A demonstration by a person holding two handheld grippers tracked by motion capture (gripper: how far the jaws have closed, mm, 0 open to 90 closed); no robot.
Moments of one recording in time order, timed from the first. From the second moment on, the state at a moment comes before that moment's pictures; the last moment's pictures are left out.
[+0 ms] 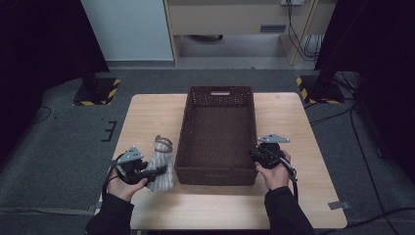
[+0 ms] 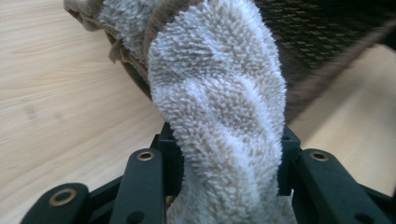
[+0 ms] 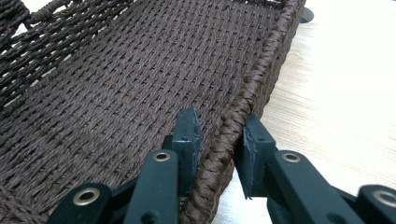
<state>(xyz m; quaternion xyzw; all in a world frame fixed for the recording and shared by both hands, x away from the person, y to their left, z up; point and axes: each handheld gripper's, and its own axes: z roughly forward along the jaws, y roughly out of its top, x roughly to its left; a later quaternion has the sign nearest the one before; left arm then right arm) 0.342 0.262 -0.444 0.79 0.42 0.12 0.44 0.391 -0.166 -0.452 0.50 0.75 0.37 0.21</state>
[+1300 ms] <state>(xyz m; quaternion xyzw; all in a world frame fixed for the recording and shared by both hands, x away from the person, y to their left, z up) 0.381 0.304 -0.486 0.77 0.53 0.19 0.30 0.372 -0.199 -0.455 0.46 0.77 0.40 0.19</state>
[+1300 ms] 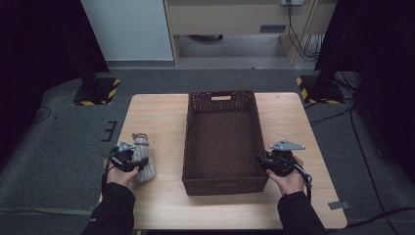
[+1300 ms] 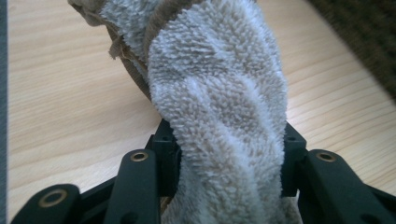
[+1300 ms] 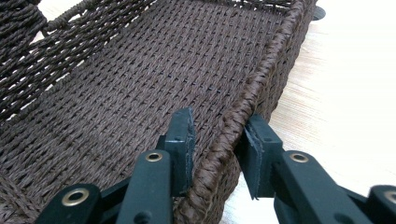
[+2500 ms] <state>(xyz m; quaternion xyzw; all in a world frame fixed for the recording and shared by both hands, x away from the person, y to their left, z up) 0.374 0.312 -0.471 0.74 0.55 0.19 0.34 0.372 -0.202 -0.448 0.46 0.76 0.41 0.20</state>
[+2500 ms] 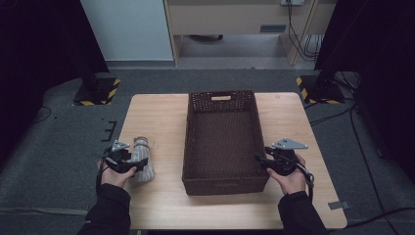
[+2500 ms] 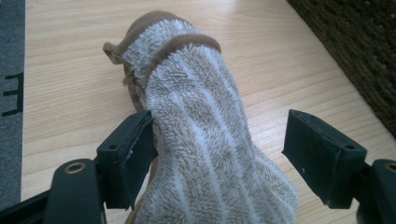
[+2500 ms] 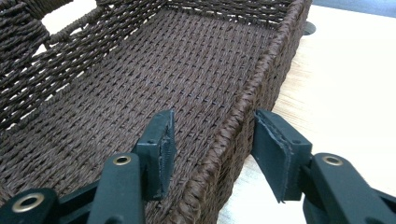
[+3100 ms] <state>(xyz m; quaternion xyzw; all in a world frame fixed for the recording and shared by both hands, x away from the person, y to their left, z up) 0.365 0.296 -0.445 0.74 0.51 0.20 0.38 0.371 -0.202 -0.444 0.45 0.76 0.42 0.20</state>
